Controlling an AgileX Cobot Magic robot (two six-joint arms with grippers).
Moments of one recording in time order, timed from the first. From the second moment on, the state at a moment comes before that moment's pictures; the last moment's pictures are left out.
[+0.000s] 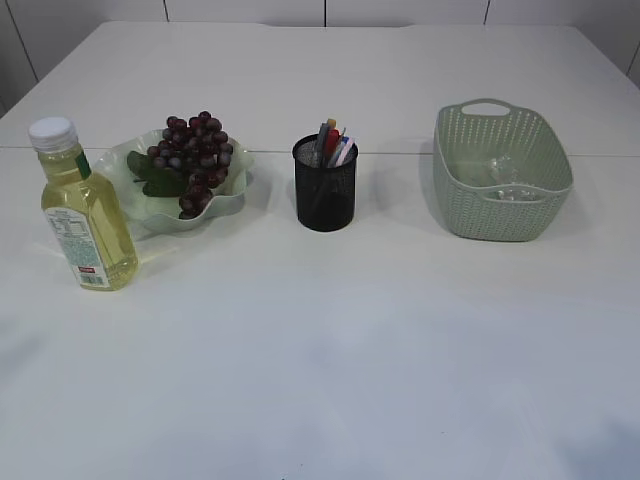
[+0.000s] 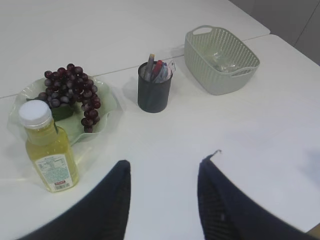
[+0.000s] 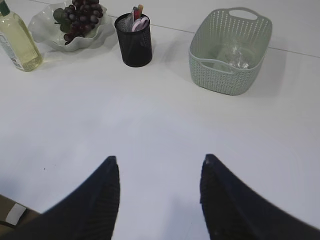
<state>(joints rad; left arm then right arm) -0.58 0.71 -0.97 0.02 0.81 -0.15 0.06 0.33 -0.82 0.26 1.13 -0.28</state>
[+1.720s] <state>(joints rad) -0.58 0.01 -0.53 0.06 1.09 -0.09 0.06 -0.02 -0.50 0.23 1.15 -0.26</state>
